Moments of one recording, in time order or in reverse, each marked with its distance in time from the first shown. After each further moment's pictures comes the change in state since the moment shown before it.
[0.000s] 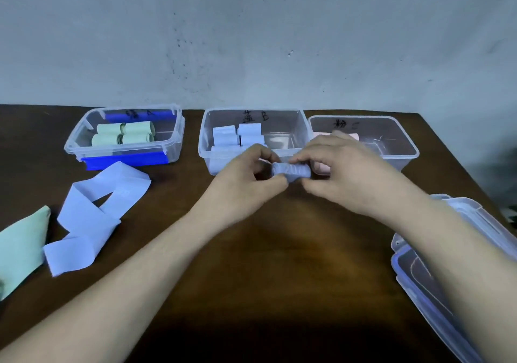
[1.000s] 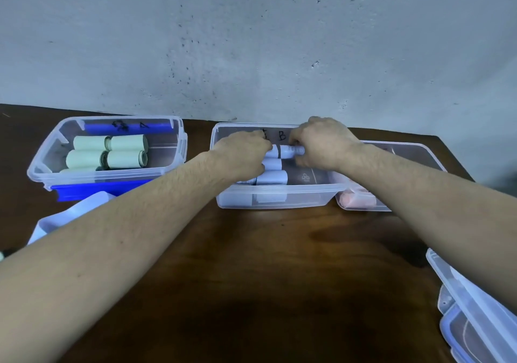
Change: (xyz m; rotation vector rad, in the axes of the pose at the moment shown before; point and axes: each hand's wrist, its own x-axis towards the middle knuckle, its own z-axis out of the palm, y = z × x) left_hand 0.180 -0.065 -0.059 1.100 -0.234 0.221; right_hand 0.182 0.069 0.062 -0.593 -0.253 0.045
